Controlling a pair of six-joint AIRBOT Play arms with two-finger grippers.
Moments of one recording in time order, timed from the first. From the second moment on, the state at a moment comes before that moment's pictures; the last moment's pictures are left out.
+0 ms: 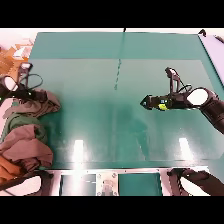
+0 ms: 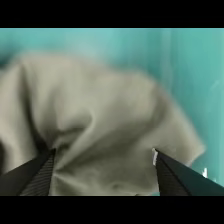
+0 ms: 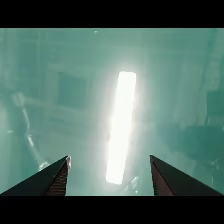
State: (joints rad) left arm 0.16 -1.34 1.02 1.53 -0.86 -1.33; right arm 0.16 -1.03 0.83 -1.13 0.88 1.56
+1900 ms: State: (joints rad) left arm -0.33 -1.71 1.79 1.20 -1.36 -1.47; right arm -0.30 -1.13 0.94 -1.12 1.15 1.57
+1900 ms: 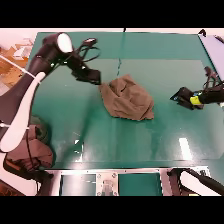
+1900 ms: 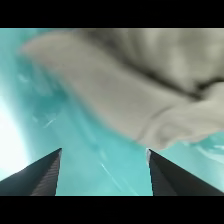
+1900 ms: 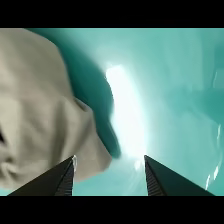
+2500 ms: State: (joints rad) left arm -0.32 -1.73 1.25 0.70 -0.89 -1.29; right arm -0.22 -1.35 0.71 -0.76 0.96 1.33
